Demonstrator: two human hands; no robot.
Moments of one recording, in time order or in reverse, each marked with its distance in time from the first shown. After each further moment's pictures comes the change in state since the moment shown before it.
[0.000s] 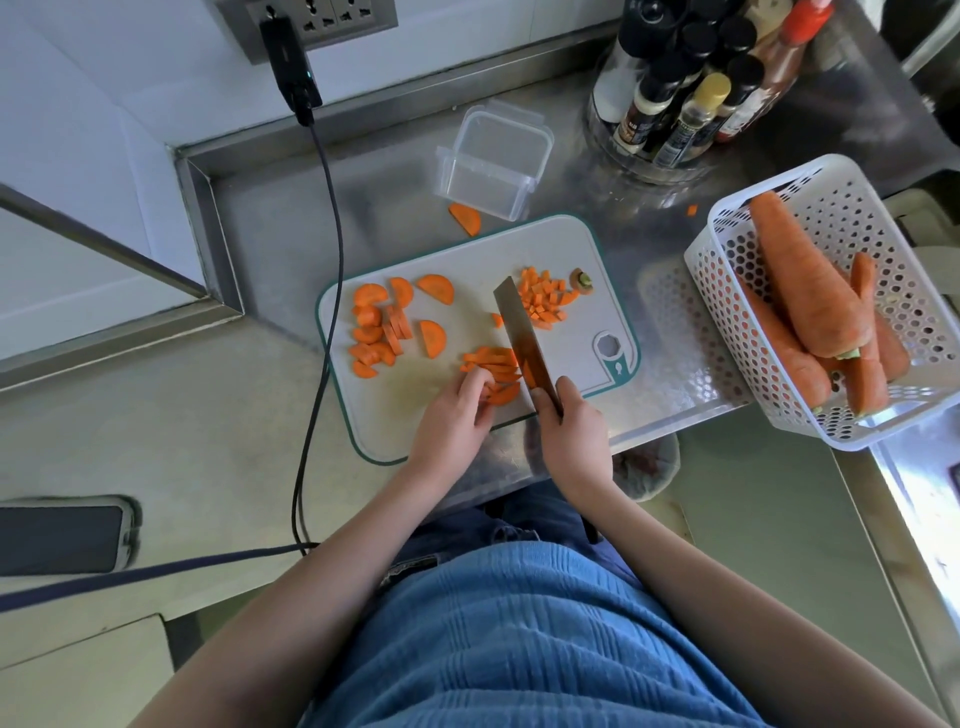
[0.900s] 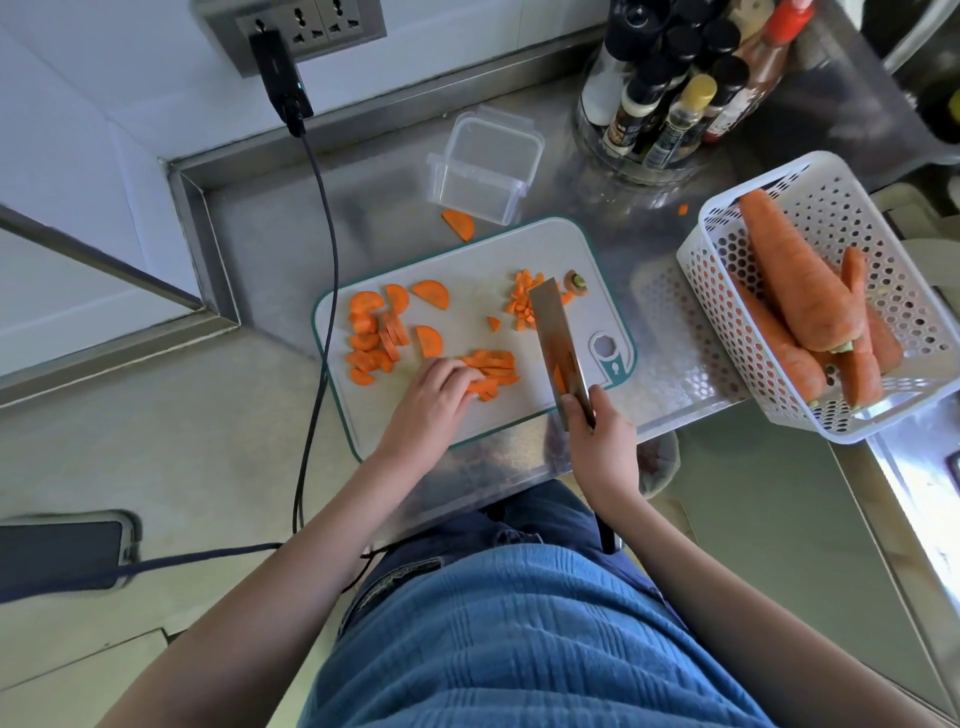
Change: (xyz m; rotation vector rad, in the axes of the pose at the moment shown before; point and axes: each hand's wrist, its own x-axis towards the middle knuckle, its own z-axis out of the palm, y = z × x) left_hand 0.013 -0.019 -0.024 0.213 0.013 0.253; right_hand -0.006 0.015 -0.018 0.137 0.066 0.089
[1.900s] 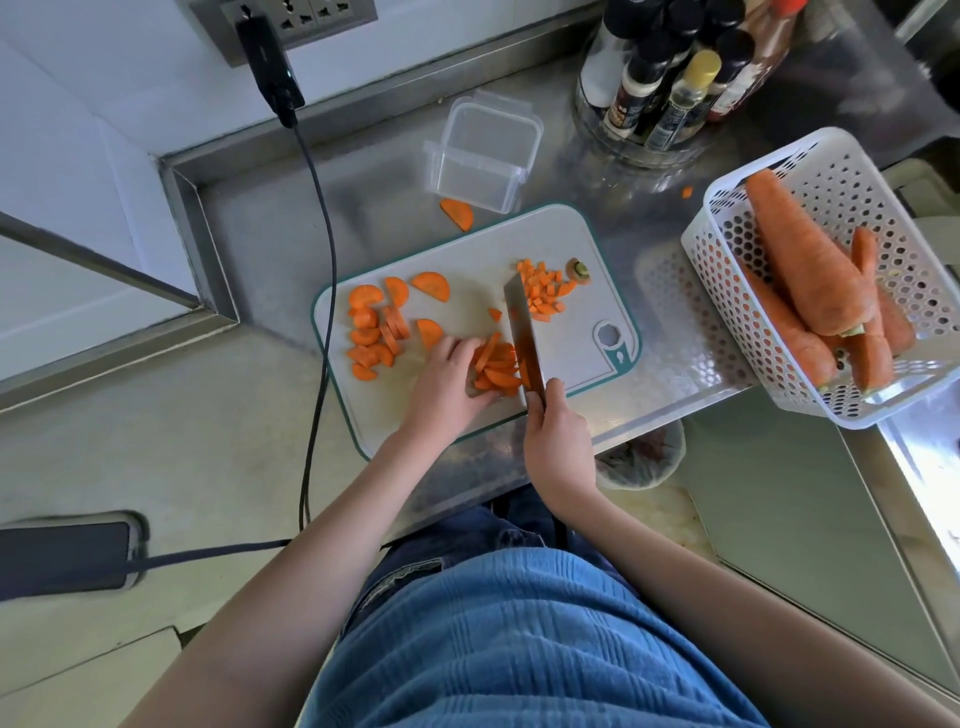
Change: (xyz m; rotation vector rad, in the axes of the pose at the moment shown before) left_hand 0.020 0.004 0.010 -0.165 -0.146 -0.334; right_hand -0.014 -0.023 0.039 -0.189 -0.073 -0.018
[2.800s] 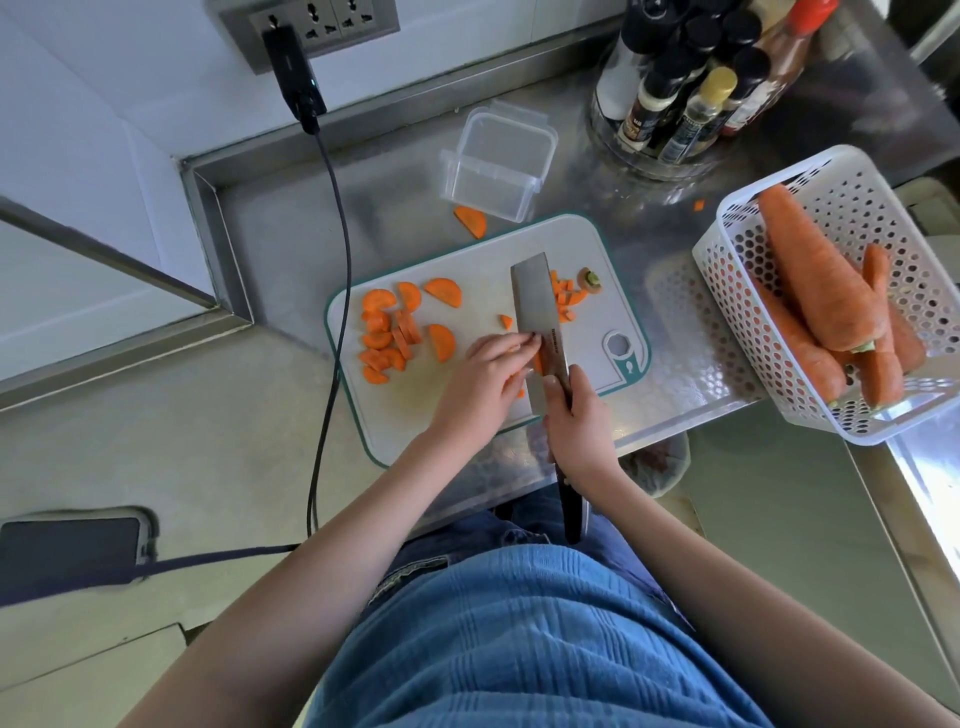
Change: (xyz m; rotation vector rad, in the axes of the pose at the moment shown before) left_hand 0.005 0.033 -0.006 -0.035 0.099 0.254; right_hand 0.021 0.001 -0.014 0.328 -0.001 -0.063
